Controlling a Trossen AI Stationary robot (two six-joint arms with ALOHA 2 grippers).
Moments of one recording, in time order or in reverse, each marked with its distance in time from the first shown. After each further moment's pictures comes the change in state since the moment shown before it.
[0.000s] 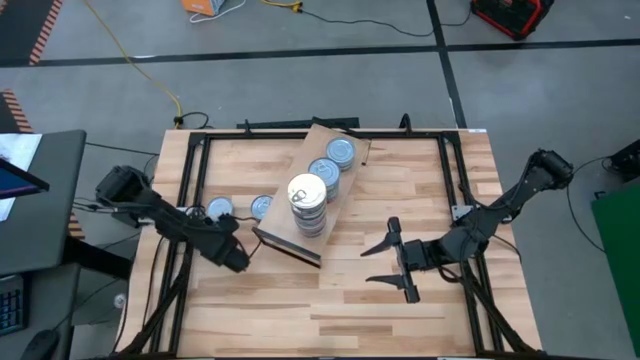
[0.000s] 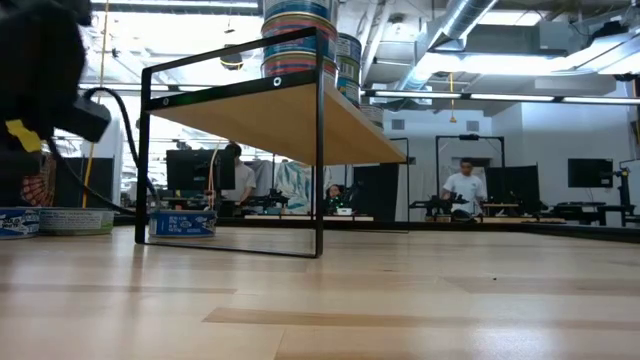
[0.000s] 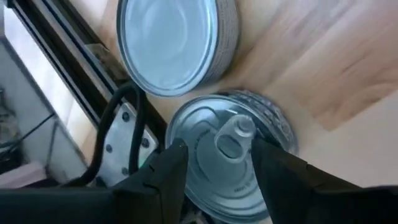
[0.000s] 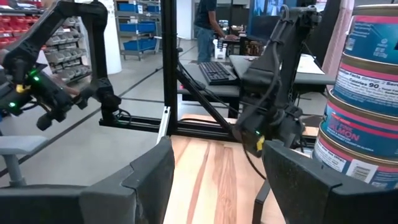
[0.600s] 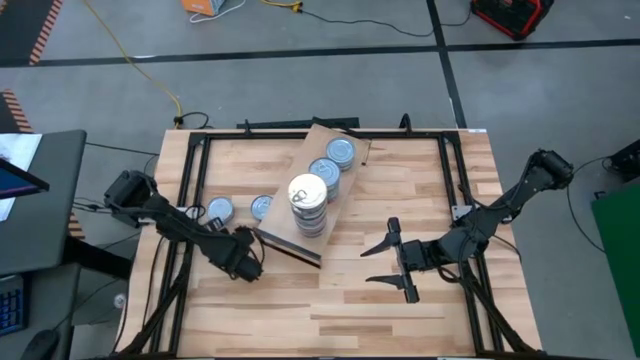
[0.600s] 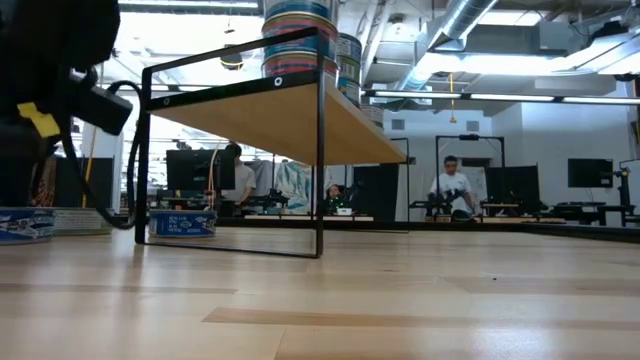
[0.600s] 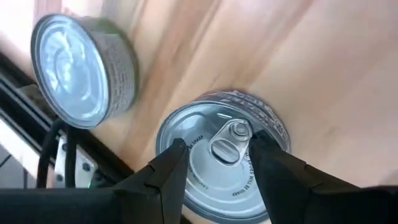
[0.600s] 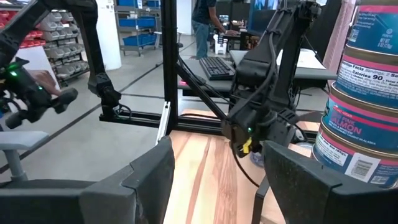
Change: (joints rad) left arm -0.026 0.097 0.158 0.137 0.034 0.168; right arm 0.000 0.000 0.000 -0.021 0.000 0.011
